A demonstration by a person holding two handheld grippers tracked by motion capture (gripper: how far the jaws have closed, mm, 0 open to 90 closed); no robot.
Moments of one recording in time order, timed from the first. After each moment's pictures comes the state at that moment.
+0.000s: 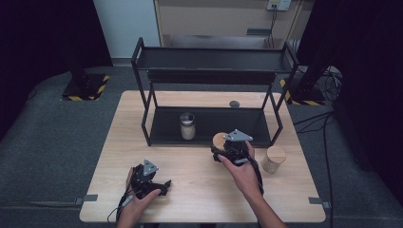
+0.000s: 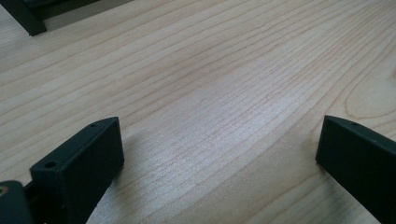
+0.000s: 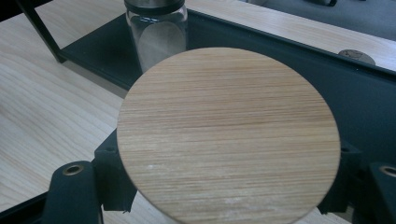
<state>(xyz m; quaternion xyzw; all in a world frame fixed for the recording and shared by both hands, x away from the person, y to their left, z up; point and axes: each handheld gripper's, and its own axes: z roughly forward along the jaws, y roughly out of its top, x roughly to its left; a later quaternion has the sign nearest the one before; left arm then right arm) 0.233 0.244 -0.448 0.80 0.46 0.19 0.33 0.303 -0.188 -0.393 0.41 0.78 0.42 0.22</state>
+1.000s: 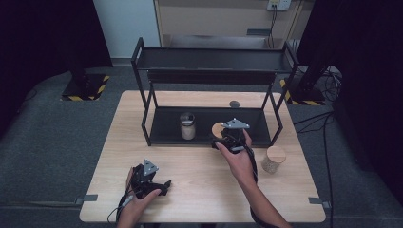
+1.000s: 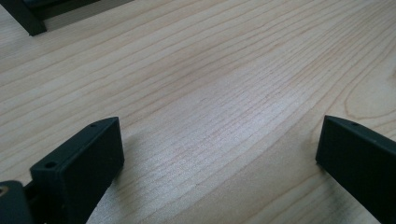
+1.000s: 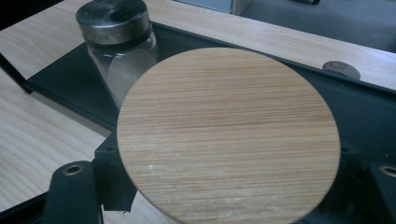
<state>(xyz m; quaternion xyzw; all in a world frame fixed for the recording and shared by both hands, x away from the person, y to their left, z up) 0.233 0.244 -0.448 0.80 0.46 0.19 0.33 0.335 -0.174 -0.387 0.44 0.76 0.42 0.23</state>
